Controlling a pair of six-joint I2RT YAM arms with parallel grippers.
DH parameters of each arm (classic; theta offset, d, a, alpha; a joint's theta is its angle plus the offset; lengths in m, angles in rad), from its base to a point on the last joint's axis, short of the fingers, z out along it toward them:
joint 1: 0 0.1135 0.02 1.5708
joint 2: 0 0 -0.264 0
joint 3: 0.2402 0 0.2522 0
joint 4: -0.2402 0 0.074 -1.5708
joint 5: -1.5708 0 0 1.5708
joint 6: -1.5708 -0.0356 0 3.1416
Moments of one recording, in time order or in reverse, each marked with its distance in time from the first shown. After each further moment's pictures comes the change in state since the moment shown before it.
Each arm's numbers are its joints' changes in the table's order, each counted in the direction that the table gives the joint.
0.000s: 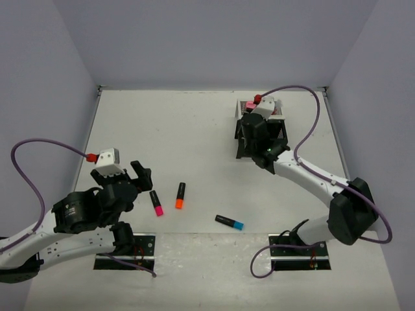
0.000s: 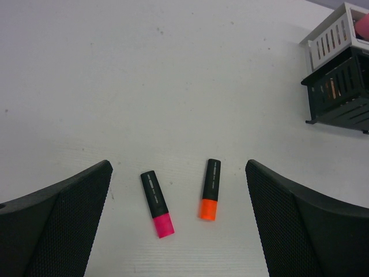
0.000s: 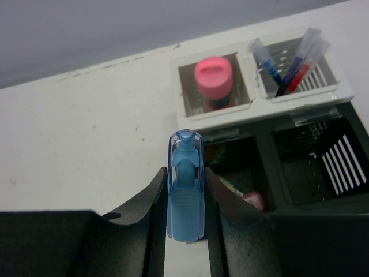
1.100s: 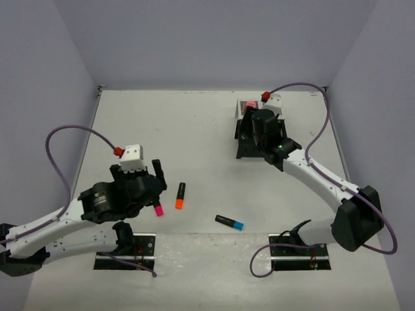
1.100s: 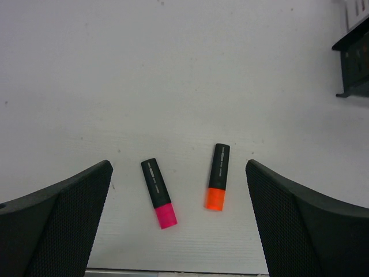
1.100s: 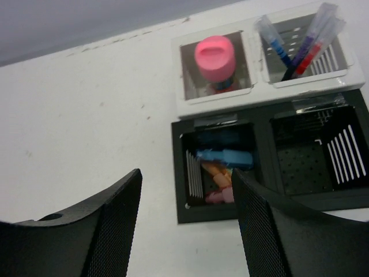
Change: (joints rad) left arm 0.004 -0.149 0.006 0.013 -0.032 0.008; right arm -0.107 0.013 0.023 -0.096 0.158 -0.043
